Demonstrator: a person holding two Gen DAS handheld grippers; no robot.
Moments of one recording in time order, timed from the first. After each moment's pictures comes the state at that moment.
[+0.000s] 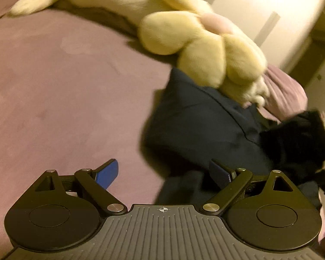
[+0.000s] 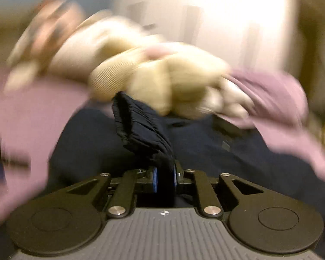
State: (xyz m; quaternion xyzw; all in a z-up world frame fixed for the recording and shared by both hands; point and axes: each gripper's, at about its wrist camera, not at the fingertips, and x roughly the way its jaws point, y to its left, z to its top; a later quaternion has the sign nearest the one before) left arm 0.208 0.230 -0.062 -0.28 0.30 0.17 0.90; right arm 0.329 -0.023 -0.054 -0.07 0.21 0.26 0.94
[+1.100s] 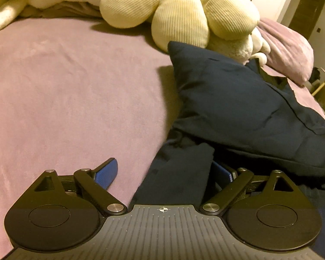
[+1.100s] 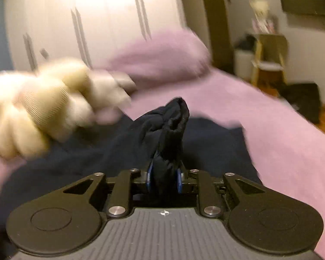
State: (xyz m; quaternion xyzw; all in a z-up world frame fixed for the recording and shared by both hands) left arm 0.289 0.188 -0.100 -0.20 0.37 0.16 0.89; right arm 0.452 -0.210 -0.074 0.07 0.30 0.07 0.95
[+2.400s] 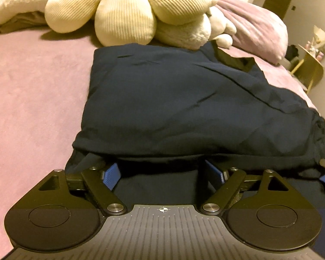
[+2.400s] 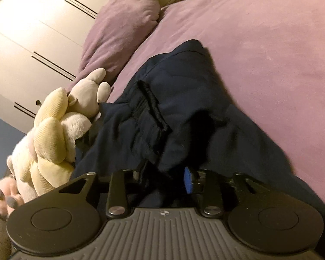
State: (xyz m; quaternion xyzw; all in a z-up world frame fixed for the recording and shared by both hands) left arm 0.349 0.130 -0.094 -0.16 0.39 0.09 0.90; right arm 0.456 -0.299 -0.139 0.37 0.39 0.11 0.84
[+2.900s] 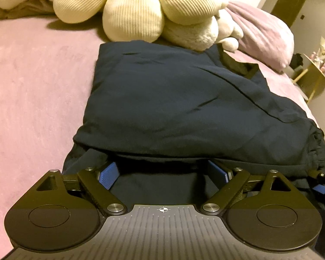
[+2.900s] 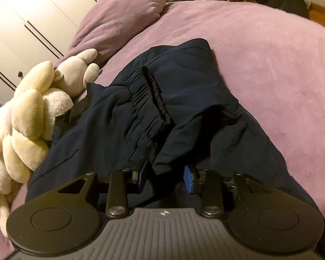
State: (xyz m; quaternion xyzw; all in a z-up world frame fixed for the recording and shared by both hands) left arm 0.353 0.137 -0.089 -0.21 0.40 0.10 0.89; right arm 0.463 -0.264 -0.125 0.26 0.41 0.07 0.87
